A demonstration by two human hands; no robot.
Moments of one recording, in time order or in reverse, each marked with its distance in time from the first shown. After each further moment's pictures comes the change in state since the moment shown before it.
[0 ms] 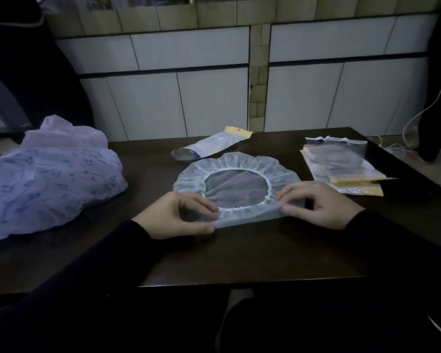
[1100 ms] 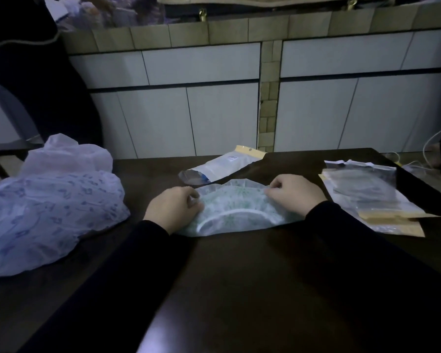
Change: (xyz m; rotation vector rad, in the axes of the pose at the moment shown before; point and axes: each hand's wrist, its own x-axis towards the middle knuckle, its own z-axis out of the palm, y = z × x) left_hand 0.070 -0.032 -0.033 0.616 0.359 -0.464; right_hand 0.132 0.001 0.011 -0.154 0.111 0.636
